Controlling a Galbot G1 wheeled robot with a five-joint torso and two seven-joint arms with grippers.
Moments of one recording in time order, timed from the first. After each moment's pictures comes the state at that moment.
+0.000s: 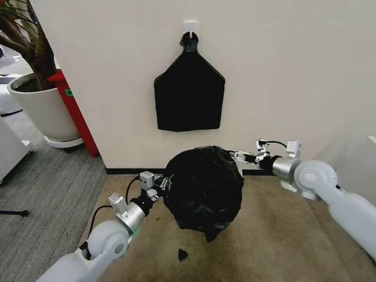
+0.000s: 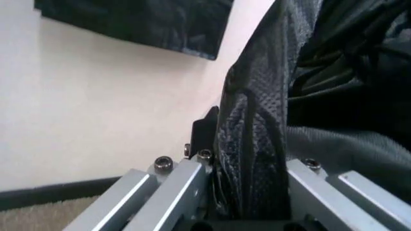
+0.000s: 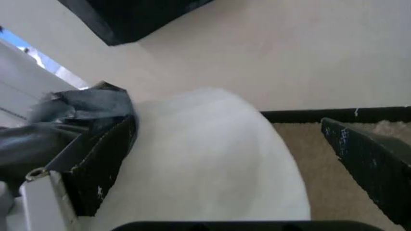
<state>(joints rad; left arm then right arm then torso) 1.18 -0.89 -0.11 -1.97 -0.92 -0.06 0.04 -0.82 0.65 0.16 1.89 1.61 -0.52 0.21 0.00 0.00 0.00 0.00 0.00</state>
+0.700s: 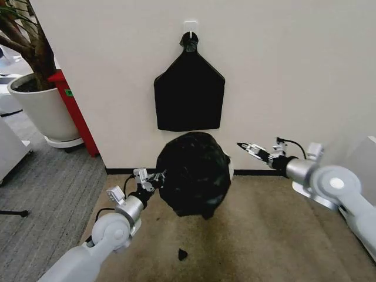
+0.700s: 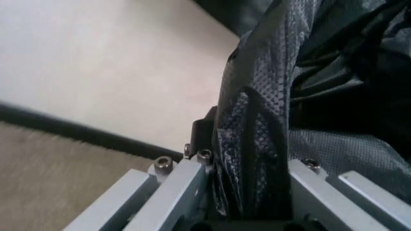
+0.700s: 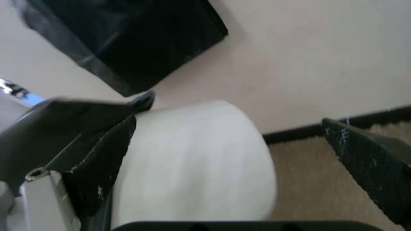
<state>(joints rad) 1.11 -0.92 -0.11 -1.95 -1.28 0.02 -0.23 -1.14 0.70 0.49 2.04 1.64 -0.44 0.22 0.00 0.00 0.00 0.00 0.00</state>
